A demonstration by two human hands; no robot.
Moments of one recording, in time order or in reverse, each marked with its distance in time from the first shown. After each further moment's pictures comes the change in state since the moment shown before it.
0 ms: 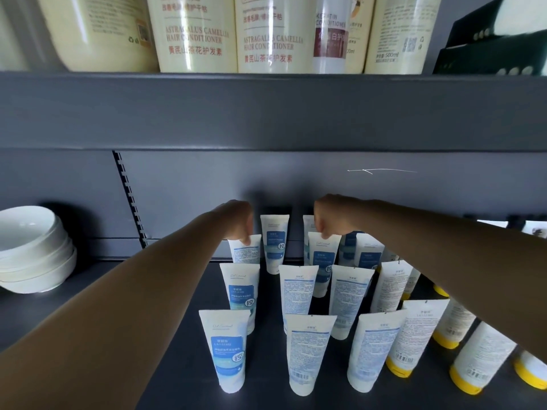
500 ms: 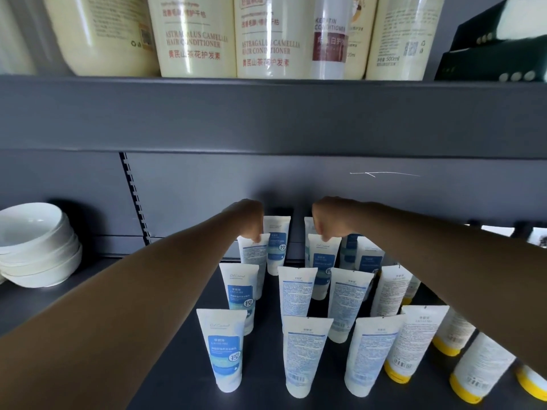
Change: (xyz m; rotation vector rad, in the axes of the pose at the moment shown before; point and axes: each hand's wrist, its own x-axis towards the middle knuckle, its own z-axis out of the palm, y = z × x) left_hand 0.011 0.019 0.001 0.048 0.002 -0.047; right_hand 0.002 -0.003 0.000 -0.041 -0.009 0.015
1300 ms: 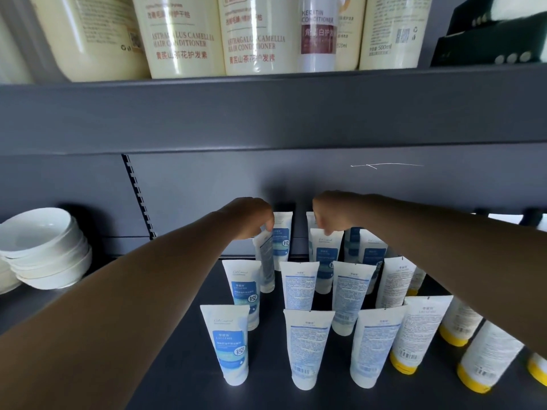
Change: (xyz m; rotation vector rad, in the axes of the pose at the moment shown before) left_hand -0.005 -0.010 0.002 0.268 0.115 0.336; right_hand -0.004 -0.001 -0.001 -0.044 0.027 -0.046
